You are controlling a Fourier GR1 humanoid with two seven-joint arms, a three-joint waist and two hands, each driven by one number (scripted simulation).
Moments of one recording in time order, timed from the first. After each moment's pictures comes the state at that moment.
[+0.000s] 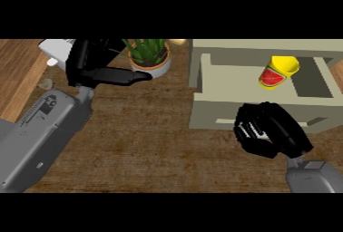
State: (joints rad) left arm -0.76 0.44 -0.41 -1.20 0.69 0.39 -0.21; right arm -0.19 -0.30 0.18 -1.65 0.68 0.19 -0.10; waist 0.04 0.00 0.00
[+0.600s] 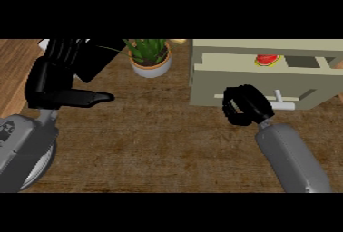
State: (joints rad) left arm -0.52 0.56 -0.31 -1.37 0.70 0.27 -0.24; right arm -0.52 -0.23 0.17 -0.97 0.89 -0.05 -0.28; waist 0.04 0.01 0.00
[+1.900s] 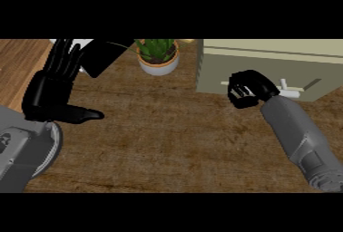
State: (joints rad) left arm -0.42 0.54 -0.26 -1.36 0.71 0.09 -0.29; right arm -0.89 -0.26 -0.05 -0.29 0.80 -0.03 -0.60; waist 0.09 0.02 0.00
